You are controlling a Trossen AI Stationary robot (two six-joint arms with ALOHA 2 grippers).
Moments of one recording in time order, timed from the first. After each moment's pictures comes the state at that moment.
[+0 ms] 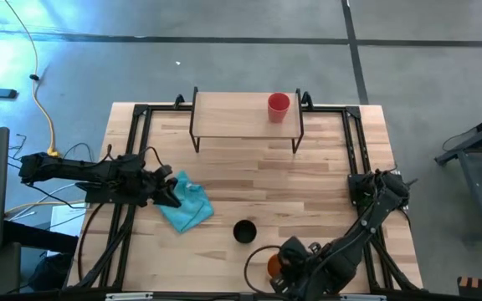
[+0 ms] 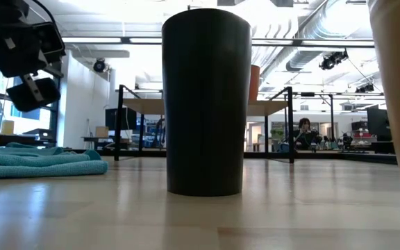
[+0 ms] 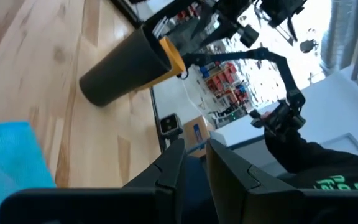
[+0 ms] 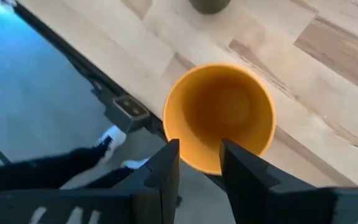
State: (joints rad) left arm 0.11 0.37 0.01 0.24 0.59 -0.94; right arm 0.81 1.99 1.95 -1.21 0.28 1.74
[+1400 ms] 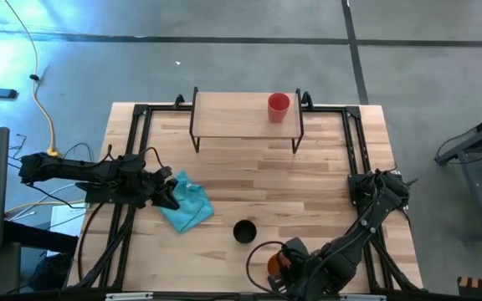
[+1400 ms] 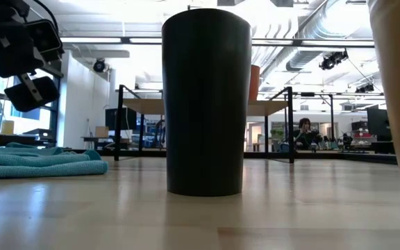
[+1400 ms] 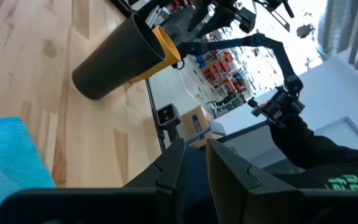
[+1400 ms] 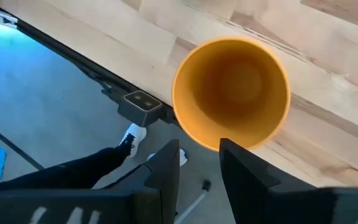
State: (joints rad) left arm 0.11 0.37 0.01 0.23 0.64 -0.90; right arm 0.81 1.99 1.95 -1.17 0.22 1.91
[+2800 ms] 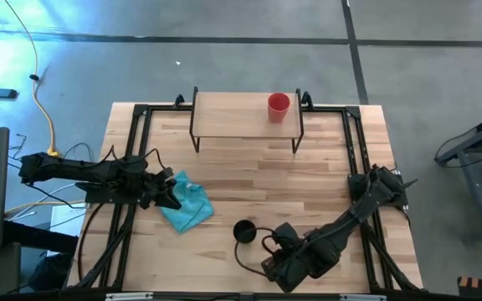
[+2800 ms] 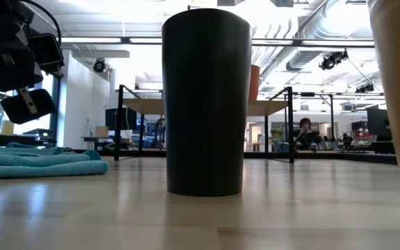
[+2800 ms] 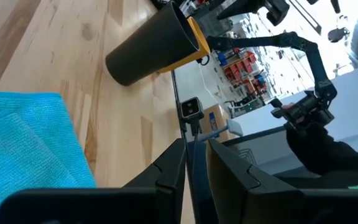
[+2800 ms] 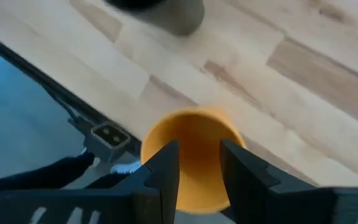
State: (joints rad) left arm 0.11 0.37 0.01 0.12 0.58 -0.89; right arm 0.71 1.99 1.95 -1.27 0.18 1.71
